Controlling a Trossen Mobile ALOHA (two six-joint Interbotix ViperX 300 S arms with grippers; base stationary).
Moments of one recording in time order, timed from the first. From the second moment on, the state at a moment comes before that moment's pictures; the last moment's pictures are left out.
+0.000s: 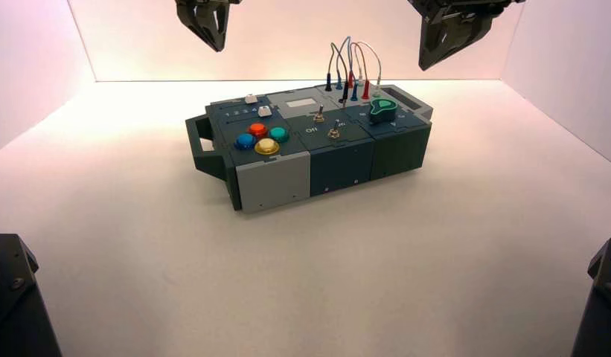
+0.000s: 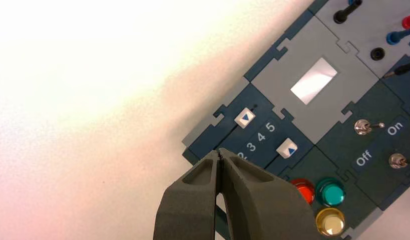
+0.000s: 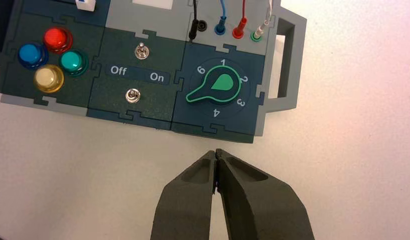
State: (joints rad) left arm -0.39 0.07 0.41 0.02 0.73 0.02; right arm 0.48 -0.35 0.84 -0.06 0.58 -0.02
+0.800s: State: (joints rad) left arm -0.38 0.08 0.41 0.01 0.73 0.00; right arm 0.48 -0.35 0.84 -0.06 0.60 -0.02
